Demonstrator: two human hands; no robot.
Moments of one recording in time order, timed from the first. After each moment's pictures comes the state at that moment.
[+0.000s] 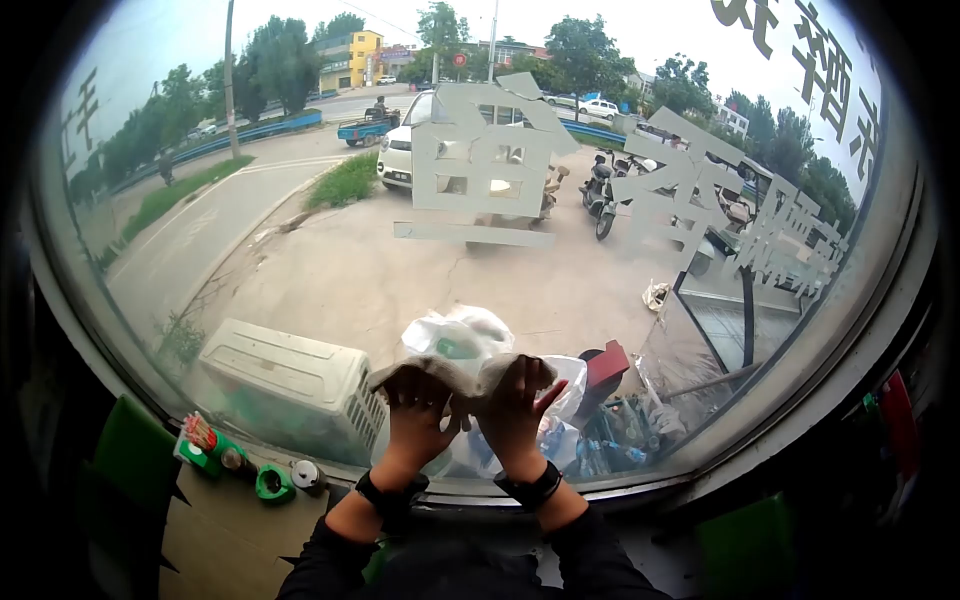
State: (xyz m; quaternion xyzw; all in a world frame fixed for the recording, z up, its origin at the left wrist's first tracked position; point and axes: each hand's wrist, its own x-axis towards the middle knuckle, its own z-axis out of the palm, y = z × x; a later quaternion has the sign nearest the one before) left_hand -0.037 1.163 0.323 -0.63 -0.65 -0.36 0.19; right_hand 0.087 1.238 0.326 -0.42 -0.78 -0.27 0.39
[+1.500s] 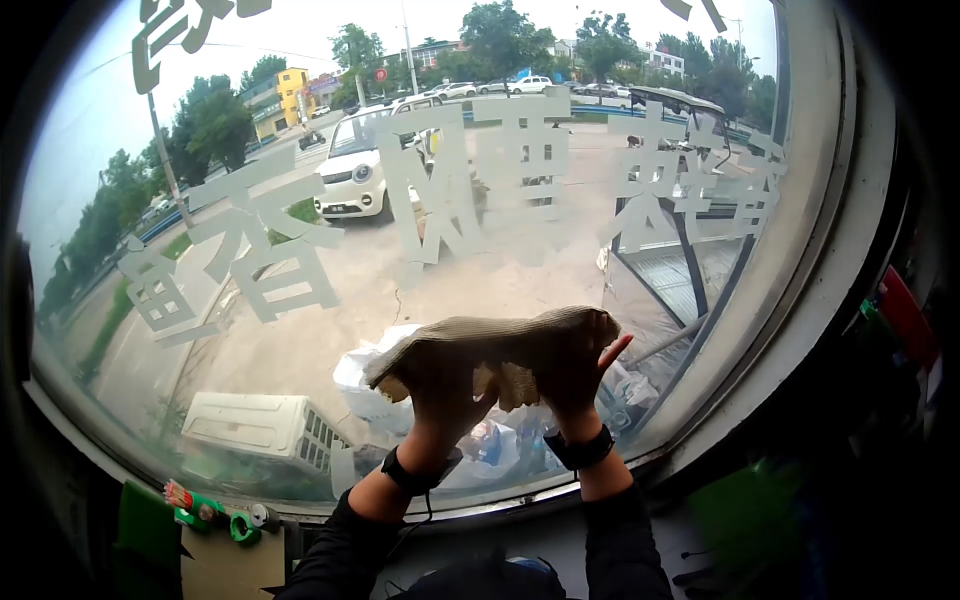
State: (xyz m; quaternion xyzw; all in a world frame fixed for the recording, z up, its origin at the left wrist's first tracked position) left_hand 0.220 1.317 0.413 -0.71 -0.51 -0.44 0.21; right_hand 0.380 1.410 0.353 -0.48 -0.68 -0.31 0.45
